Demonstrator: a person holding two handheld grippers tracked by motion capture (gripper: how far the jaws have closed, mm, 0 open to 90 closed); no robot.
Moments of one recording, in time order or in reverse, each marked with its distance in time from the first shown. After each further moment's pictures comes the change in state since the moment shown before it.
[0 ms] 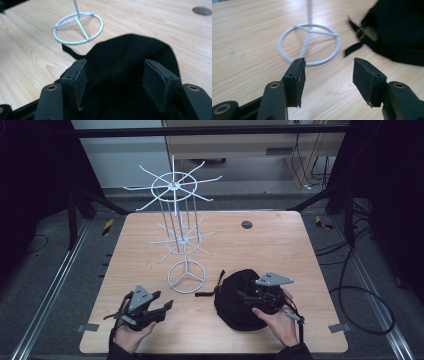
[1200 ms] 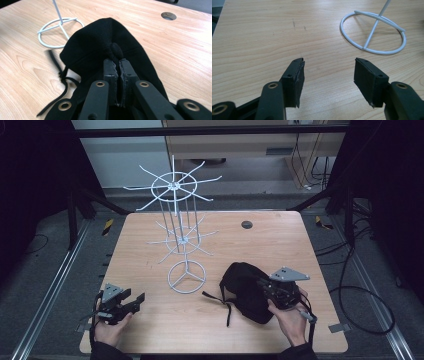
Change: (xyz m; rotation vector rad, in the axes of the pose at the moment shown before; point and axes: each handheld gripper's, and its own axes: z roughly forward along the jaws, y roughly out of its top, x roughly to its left) left arm 0.065 -0.034 -0.002 0.020 0.176 -0.193; right arm -0.015 0.014 -0.036 0.001 -0.107 0.009
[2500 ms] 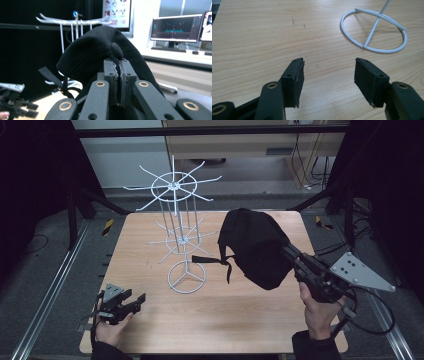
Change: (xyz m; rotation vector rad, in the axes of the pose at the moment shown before) left arm 0.000 -0.001 0.003 0.014 0.001 -0.003; right arm -0.004 0.069 -0.122 -0.693 0.092 -0.053
